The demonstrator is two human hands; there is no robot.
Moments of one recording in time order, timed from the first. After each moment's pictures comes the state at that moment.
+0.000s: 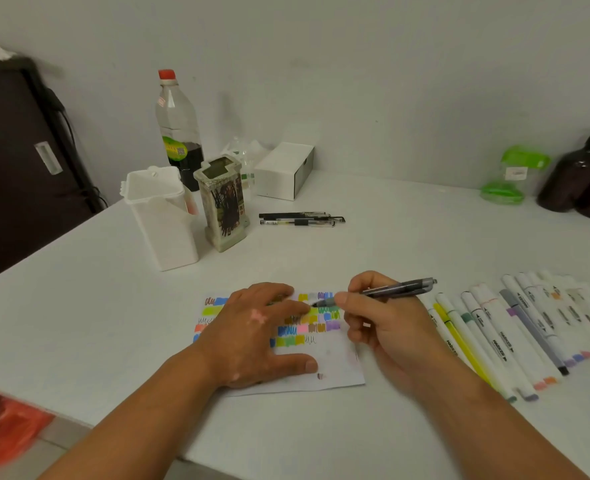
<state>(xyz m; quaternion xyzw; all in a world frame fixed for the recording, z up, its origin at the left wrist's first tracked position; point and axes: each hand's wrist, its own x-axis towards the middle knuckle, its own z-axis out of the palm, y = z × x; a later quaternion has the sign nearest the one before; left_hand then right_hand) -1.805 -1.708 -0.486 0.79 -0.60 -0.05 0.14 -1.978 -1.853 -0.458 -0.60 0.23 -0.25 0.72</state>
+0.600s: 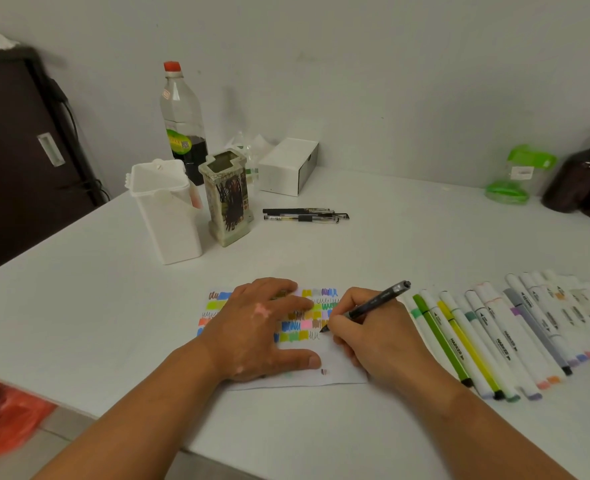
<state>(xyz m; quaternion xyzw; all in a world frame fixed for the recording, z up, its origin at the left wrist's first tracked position) -1.802 -1.709 -0.490 0.79 -0.59 -0.05 0.14 -1.975 -1.837 -0.464 -0.80 0.32 -0.19 0.47</state>
